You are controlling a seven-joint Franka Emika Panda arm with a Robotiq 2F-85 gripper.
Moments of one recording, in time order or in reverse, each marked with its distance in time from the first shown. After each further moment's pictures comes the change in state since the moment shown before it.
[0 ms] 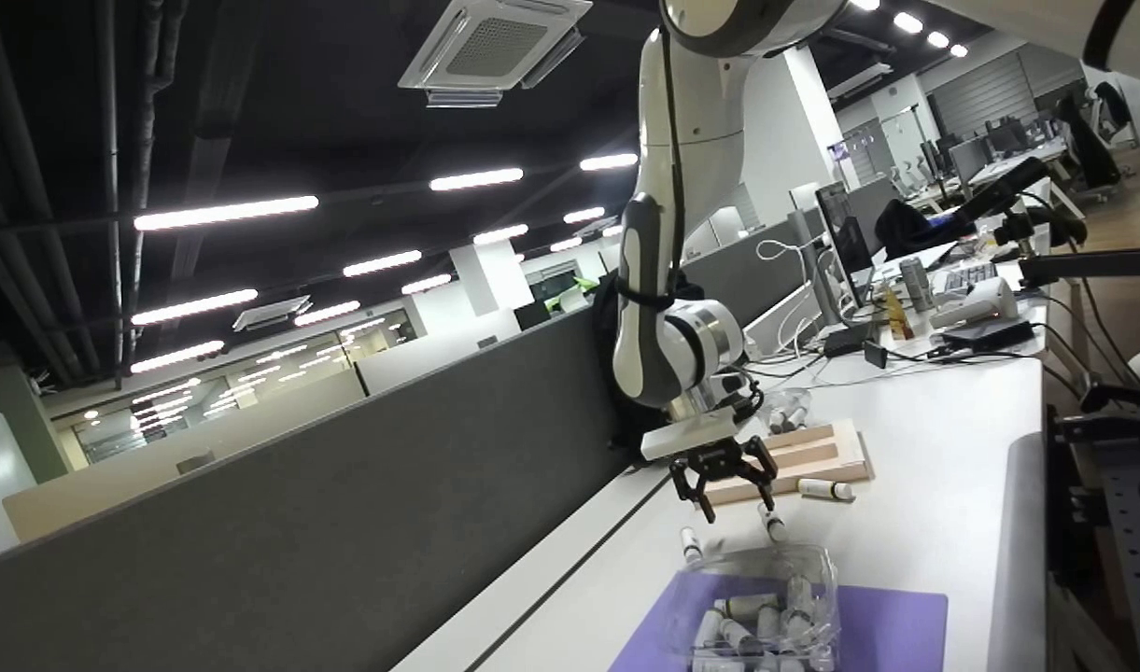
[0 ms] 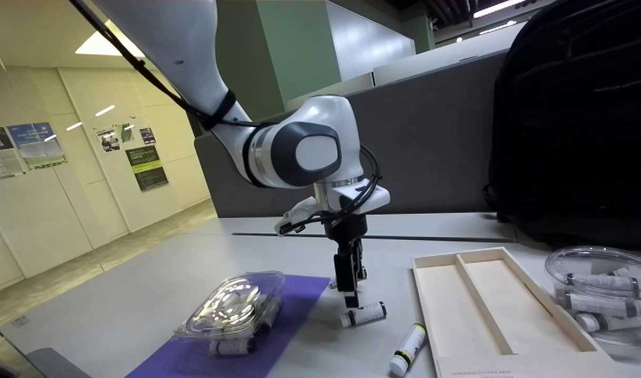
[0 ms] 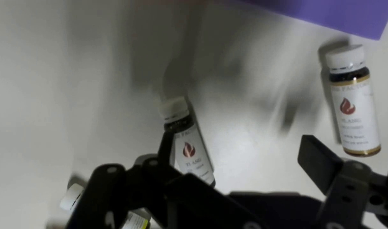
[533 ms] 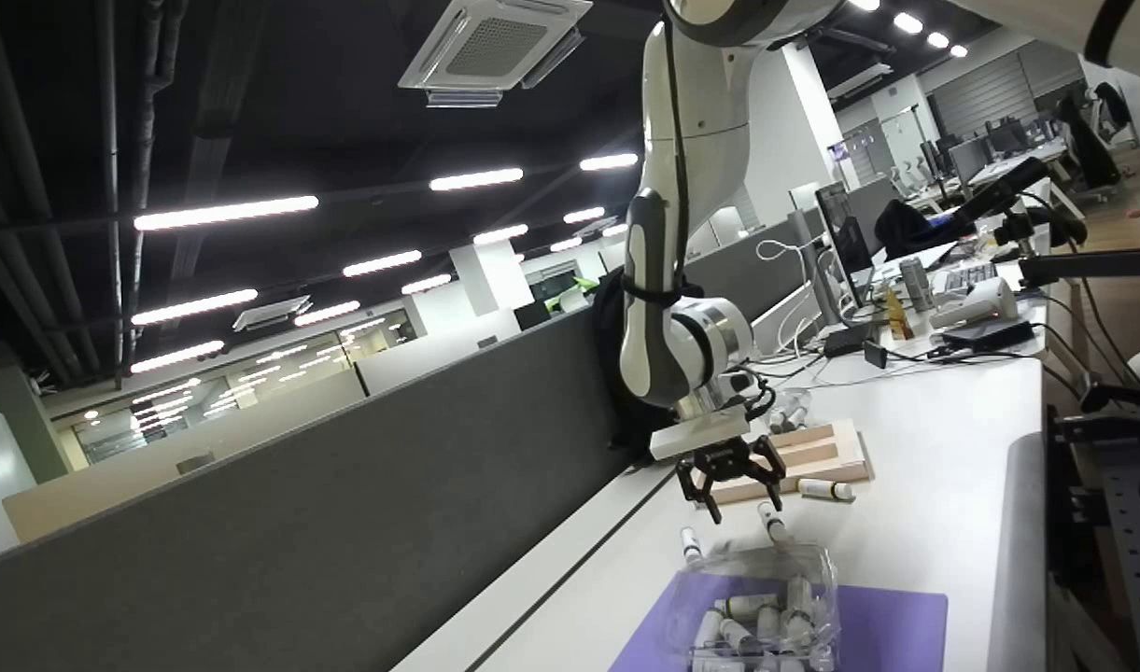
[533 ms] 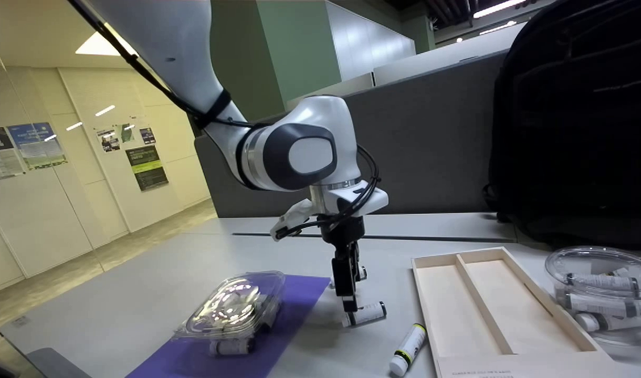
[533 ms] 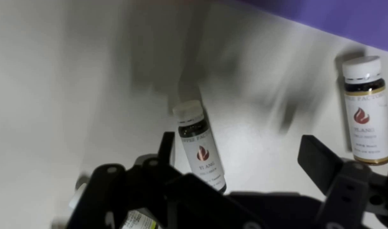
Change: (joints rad) arm -0.002 -0.027 0.001 -0.052 0.008 0.033 -0.050
